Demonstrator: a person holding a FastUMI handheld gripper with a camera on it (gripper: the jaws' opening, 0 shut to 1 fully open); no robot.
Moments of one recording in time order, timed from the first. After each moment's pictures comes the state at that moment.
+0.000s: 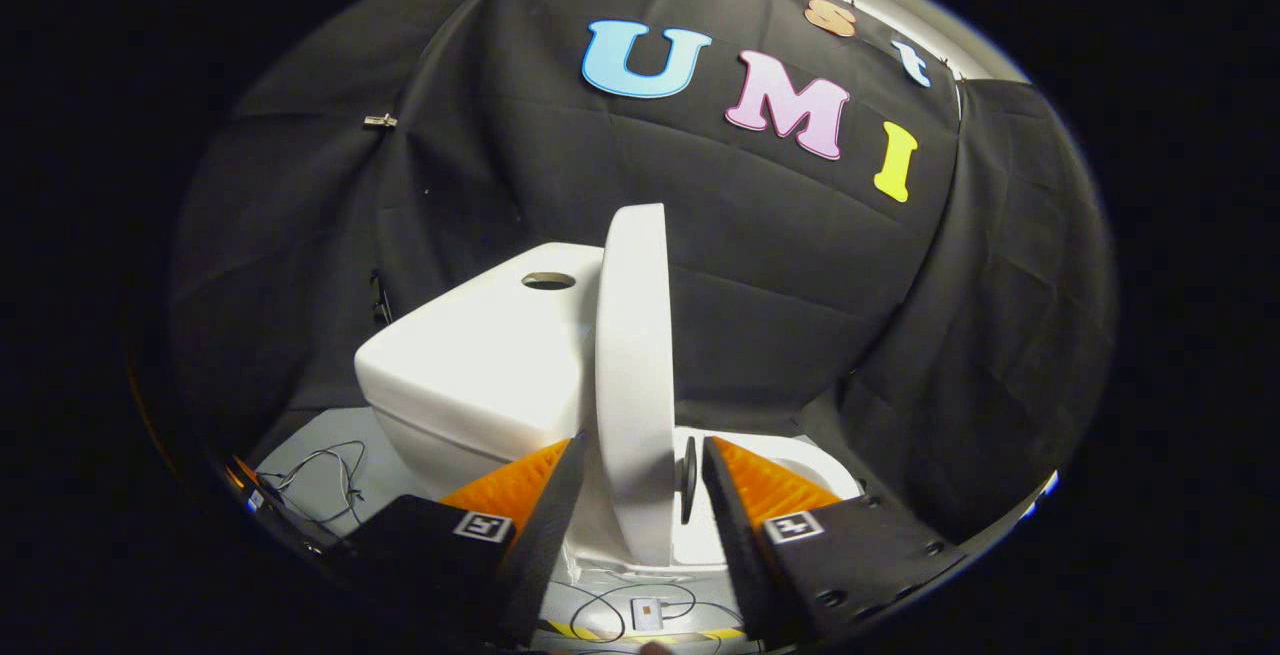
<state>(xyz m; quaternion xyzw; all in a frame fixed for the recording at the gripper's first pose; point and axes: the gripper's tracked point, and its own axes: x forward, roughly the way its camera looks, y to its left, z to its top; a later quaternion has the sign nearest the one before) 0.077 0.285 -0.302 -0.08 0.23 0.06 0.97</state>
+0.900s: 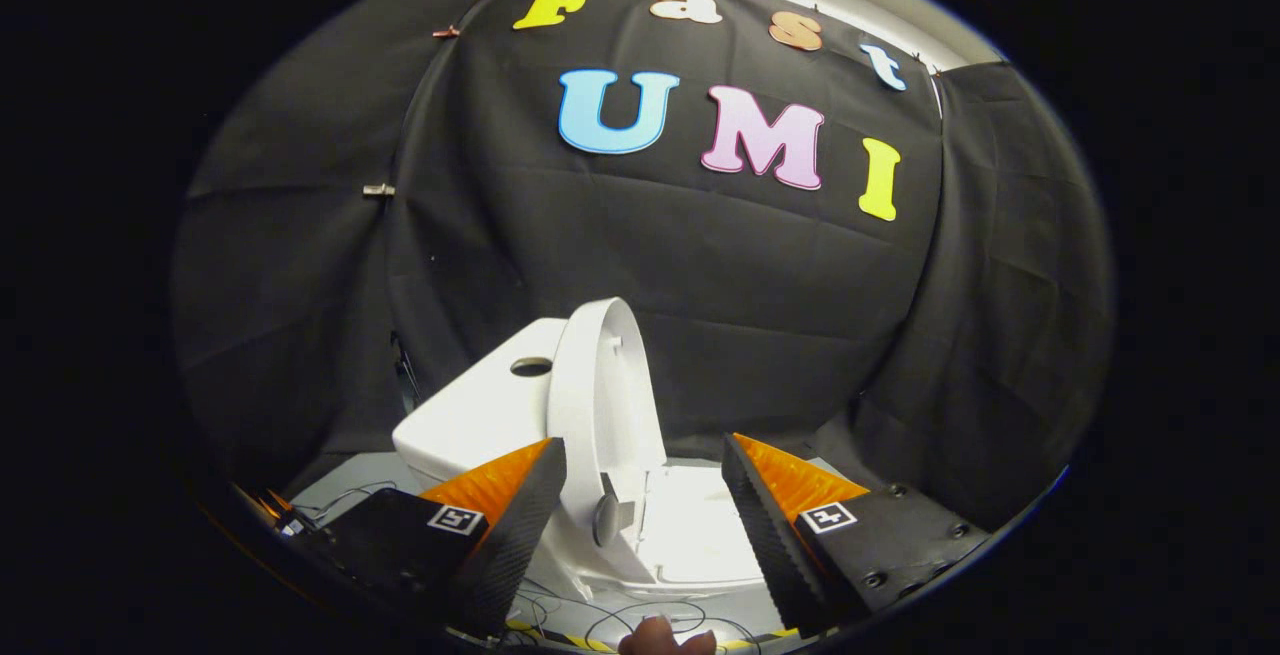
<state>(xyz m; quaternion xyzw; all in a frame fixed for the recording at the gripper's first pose) 0.083 0.245 -0.199 -0.01 0.19 0.09 0.98</state>
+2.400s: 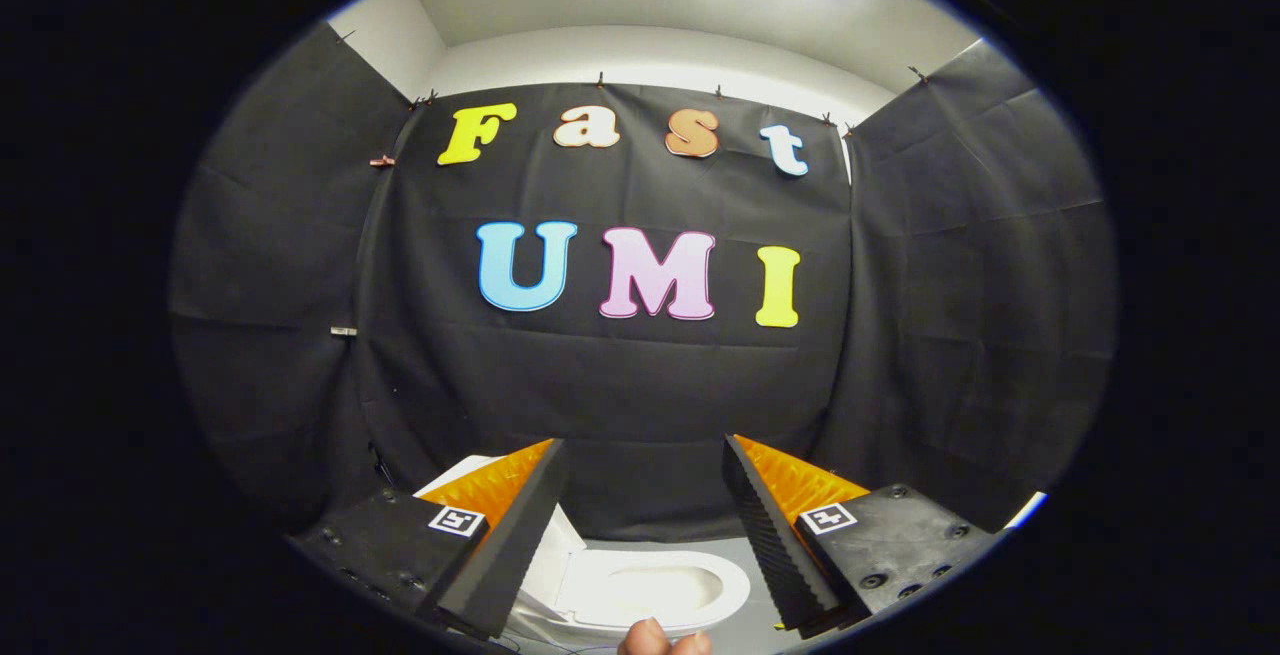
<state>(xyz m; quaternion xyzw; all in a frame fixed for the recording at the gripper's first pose) 0.044 0.040 0.011 0.03 0.03 0.03 1.00</state>
